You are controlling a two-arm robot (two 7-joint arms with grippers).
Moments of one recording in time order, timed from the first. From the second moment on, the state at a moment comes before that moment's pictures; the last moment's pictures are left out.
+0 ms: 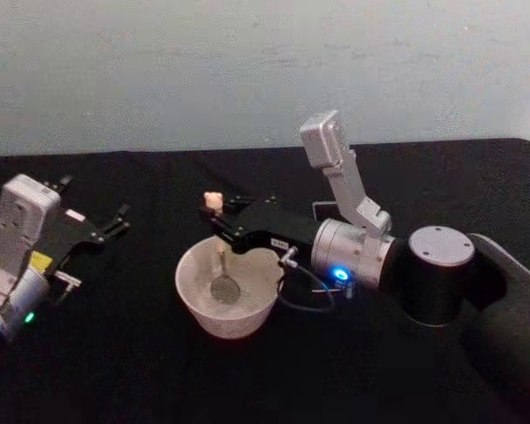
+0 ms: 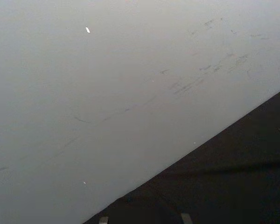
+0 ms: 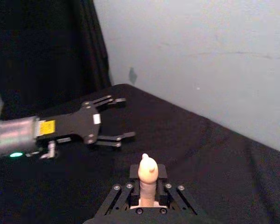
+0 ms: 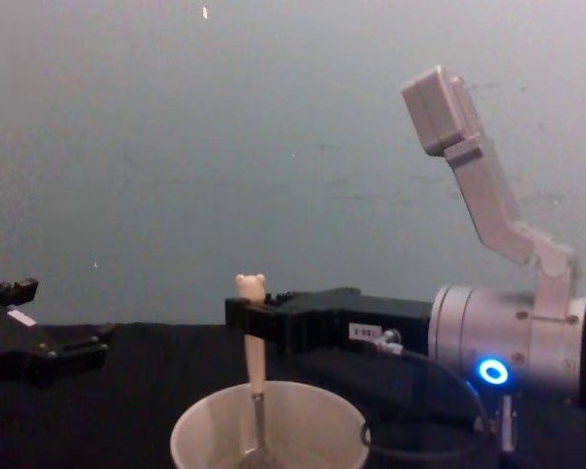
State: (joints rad) left arm -0.20 0.60 0.45 -1.41 -0.25 -0.12 0.03; right arm 0.49 0.27 -0.63 -1.26 0.52 0.14 0.52
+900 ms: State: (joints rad) left arm -0.20 0.60 0.45 -1.41 -0.25 -0.12 0.03; right arm 0.41 0.34 -0.54 -1.39 0.59 0.20 0.48
